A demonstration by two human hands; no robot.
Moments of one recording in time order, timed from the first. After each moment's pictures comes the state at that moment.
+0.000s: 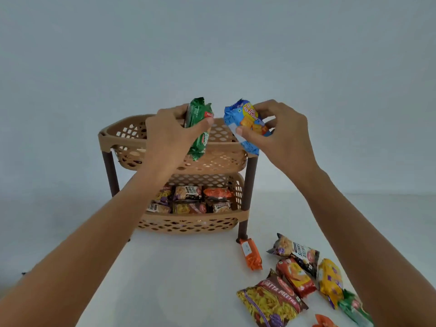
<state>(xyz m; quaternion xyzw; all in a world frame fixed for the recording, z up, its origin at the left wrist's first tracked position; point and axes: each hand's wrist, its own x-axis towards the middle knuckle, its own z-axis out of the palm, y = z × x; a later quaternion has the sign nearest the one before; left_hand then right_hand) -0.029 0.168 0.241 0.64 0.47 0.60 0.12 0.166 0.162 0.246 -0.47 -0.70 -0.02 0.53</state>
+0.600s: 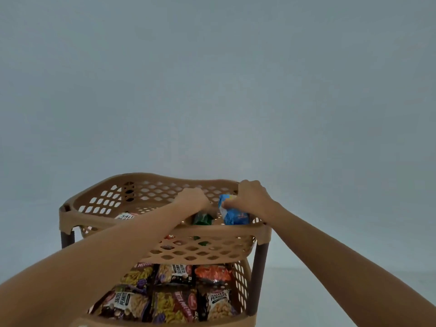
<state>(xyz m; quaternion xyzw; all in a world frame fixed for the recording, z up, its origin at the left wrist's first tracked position) 0.004 0.380 0.235 0.69 0.70 0.11 0.15 0.143 0.354 0.250 -0.69 -0.70 0.01 0.19</state>
